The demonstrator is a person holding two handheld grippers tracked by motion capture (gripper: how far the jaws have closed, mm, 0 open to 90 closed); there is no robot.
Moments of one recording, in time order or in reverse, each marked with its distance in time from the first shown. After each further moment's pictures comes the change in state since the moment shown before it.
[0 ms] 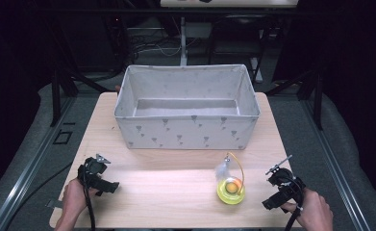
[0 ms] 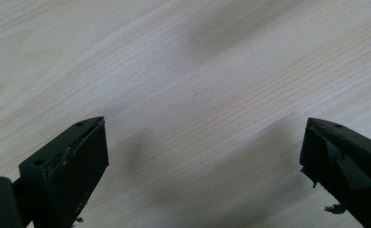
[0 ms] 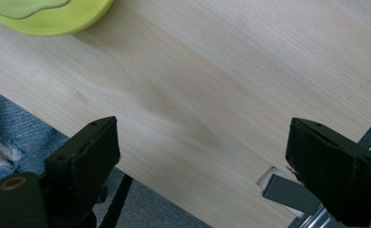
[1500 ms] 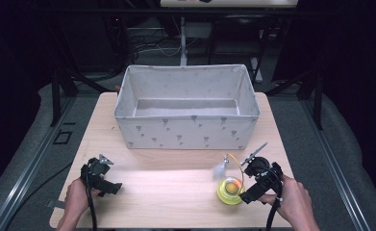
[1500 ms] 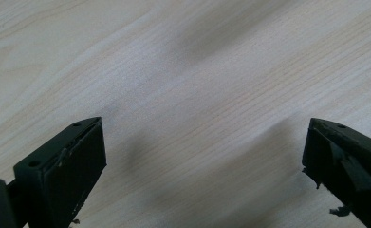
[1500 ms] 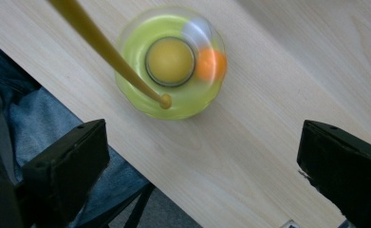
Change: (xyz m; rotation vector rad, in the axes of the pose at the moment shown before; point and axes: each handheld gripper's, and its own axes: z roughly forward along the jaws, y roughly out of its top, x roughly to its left) left arm -0.007 0.002 0.002 -0.018 -0.018 0.028; right arm 0.057 0.051 -0.043 -0.094 0.022 -0.131
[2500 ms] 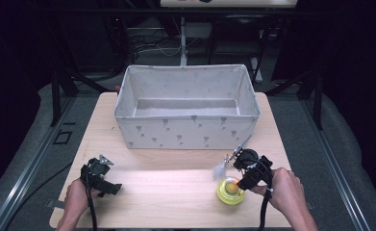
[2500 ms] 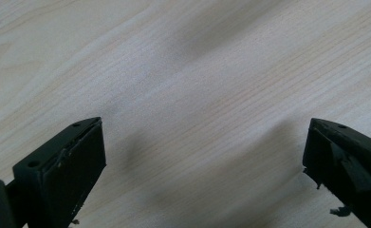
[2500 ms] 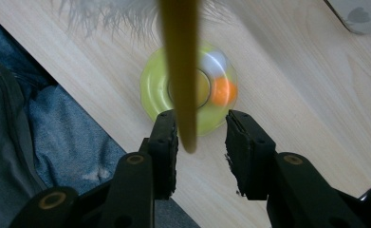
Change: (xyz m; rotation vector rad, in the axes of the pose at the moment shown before) left arm 0.000 -0.001 0.000 0.009 0.002 0.005; right arm 0.015 0.033 -0.016 0.053 -0.017 -0.119
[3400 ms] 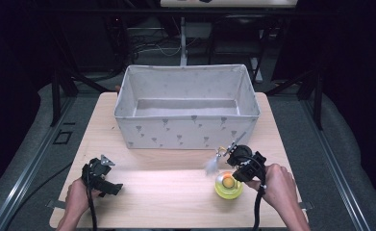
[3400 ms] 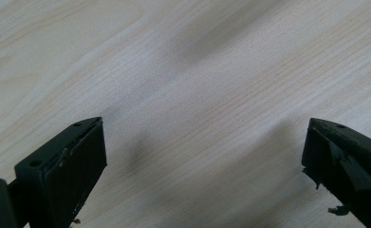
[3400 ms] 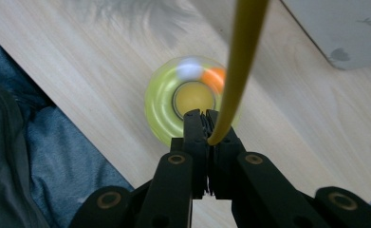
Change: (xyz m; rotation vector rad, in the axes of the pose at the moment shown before) left arm -0.003 0.001 0.000 -0.019 0.001 0.032; right arm 0.005 0.015 -0.004 -0.073 -0.020 -0.014
